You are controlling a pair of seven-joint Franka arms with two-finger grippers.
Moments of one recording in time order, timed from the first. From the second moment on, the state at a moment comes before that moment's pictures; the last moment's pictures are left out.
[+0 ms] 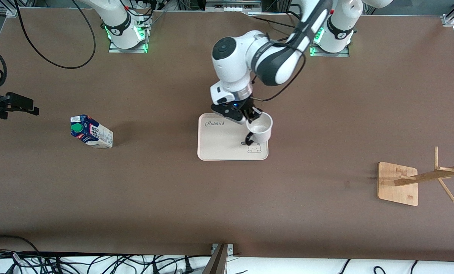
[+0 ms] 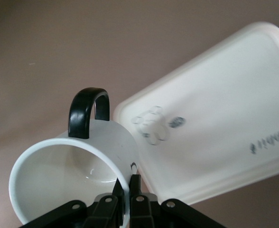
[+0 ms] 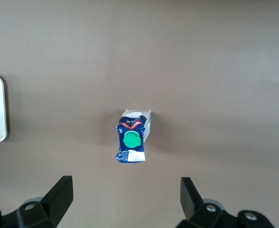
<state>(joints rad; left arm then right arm) -0.68 0.46 -0.05 -1.56 0.31 1.96 -0.45 0.46 0.29 -0.69 -1.34 0.21 1.50 -0.32</state>
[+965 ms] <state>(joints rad) -0.05 0.32 -0.05 -1.37 -0.04 1.63 -0.21 0.36 0.30 -0.54 -1.25 0.03 1.47 -0.32</state>
